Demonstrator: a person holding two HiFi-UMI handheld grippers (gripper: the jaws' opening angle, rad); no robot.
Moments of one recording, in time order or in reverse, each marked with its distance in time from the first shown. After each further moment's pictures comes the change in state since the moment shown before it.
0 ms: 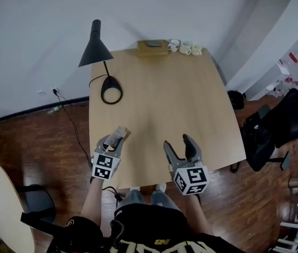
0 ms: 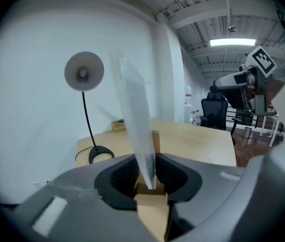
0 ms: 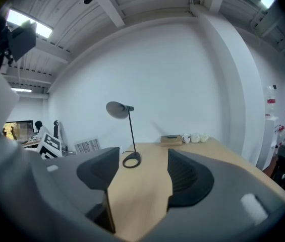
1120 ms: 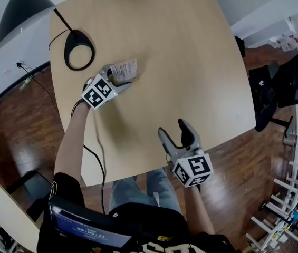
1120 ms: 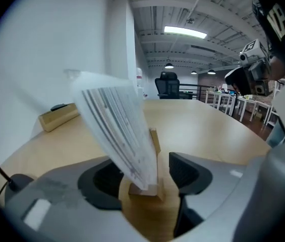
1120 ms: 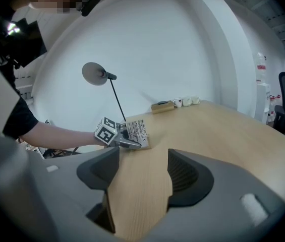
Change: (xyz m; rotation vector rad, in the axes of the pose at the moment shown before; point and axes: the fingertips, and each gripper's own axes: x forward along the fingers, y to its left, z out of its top) left arm 0.267 -0.007 -0.048 0.372 0.095 -0.587; right arm 0.049 -0.035 -0.151 0.181 0.234 -0.067
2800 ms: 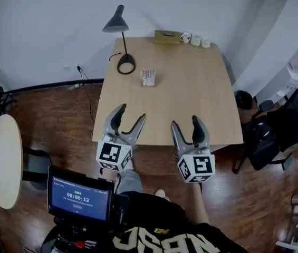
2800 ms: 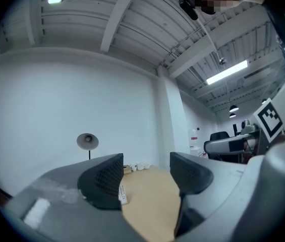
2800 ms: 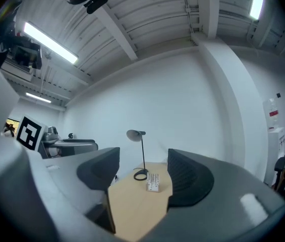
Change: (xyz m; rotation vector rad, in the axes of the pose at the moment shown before) left arm -0.301 -0.339 0.246 -0.285 -0.594 0.863; right arm -0.278 0.042 0.096 -0.258 -0.489 0.213
